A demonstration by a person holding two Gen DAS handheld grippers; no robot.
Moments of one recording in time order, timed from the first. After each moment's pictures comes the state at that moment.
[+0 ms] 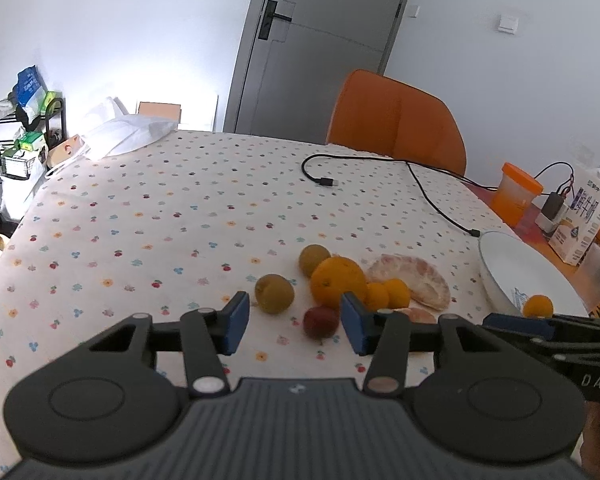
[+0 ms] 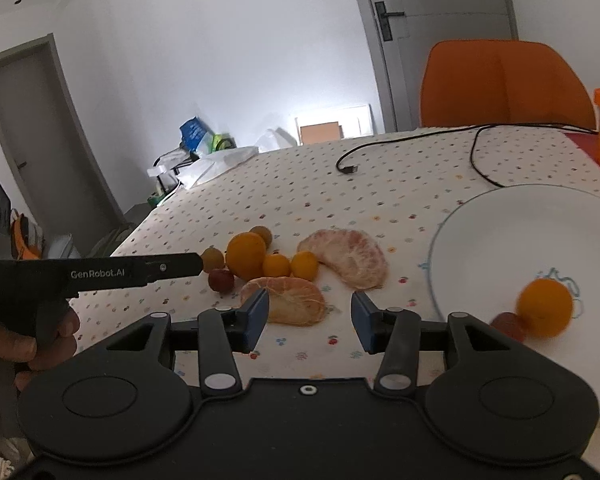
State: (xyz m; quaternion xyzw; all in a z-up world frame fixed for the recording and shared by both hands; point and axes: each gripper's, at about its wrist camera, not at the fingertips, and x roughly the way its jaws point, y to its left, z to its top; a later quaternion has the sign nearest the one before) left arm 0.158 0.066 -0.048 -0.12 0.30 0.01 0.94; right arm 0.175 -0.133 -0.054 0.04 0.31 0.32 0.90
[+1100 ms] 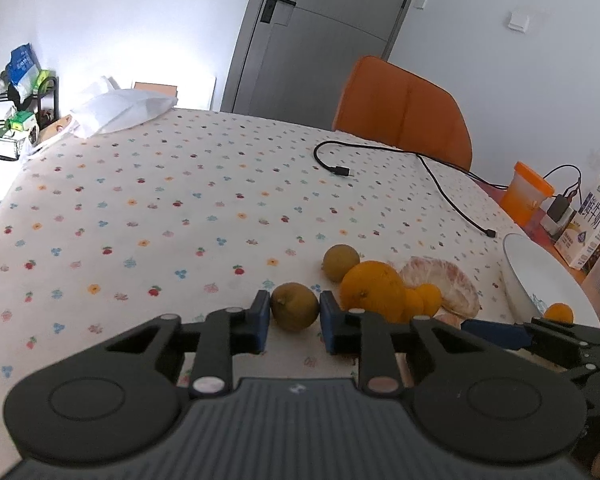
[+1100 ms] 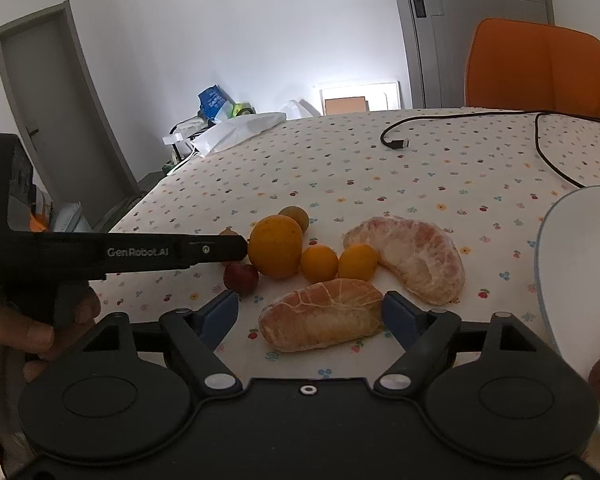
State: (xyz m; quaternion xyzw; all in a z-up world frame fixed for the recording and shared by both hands) left arm 0.185 0.087 -0.068 -0.14 0.32 -0.01 0.94; right arm 0.197 -0.082 -0.072 0.00 0.33 0.34 0.88
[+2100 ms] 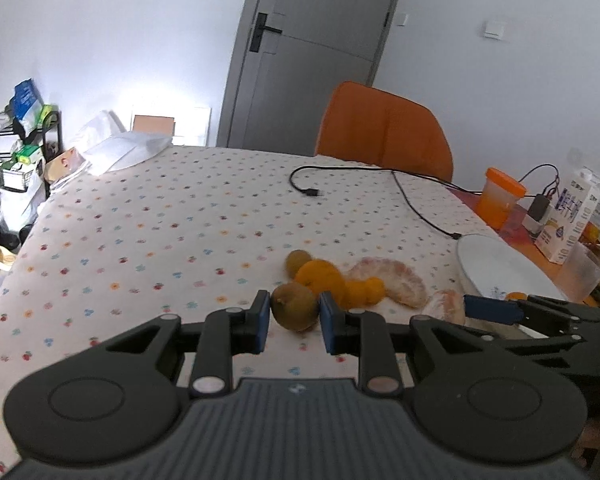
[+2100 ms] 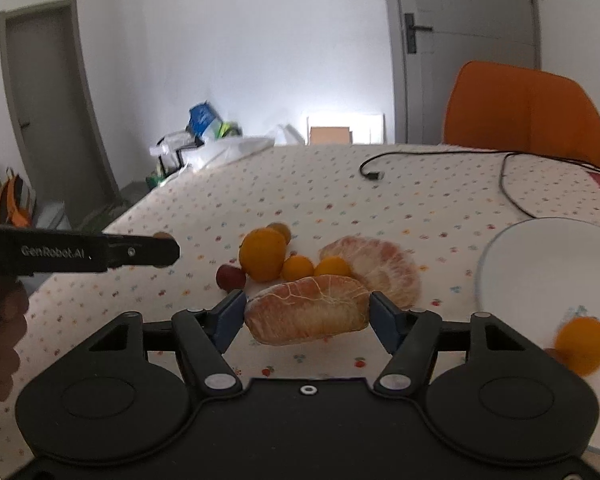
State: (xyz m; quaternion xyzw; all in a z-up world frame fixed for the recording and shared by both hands) left arm 0.133 0.054 -0.030 -0.11 0.29 -0.01 0.95; right arm 0.161 -0.110 -0.048 -0.01 0.27 0.32 0.91
